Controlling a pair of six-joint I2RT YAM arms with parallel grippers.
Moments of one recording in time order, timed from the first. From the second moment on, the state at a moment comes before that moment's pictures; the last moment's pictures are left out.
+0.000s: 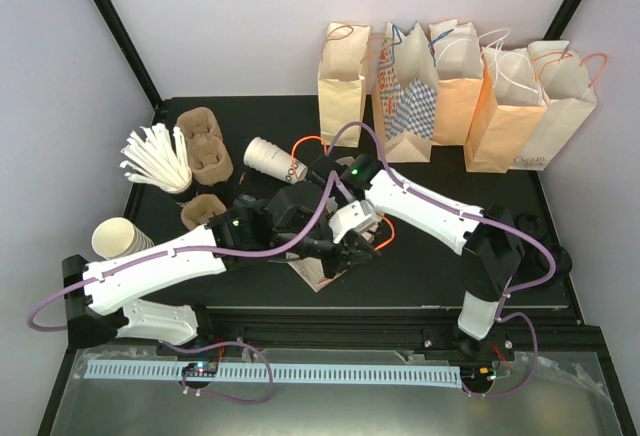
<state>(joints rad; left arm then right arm) -1.14 1.23 1.20 -0.46 0.39 -0.28 0.90 1.79 1.57 -1.25 -0.09 0.24</state>
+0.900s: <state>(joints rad) -1.22 1.37 1.27 -0.61 0.43 -0.14 0.90 1.85 1.76 -1.45 -0.11 0.22</state>
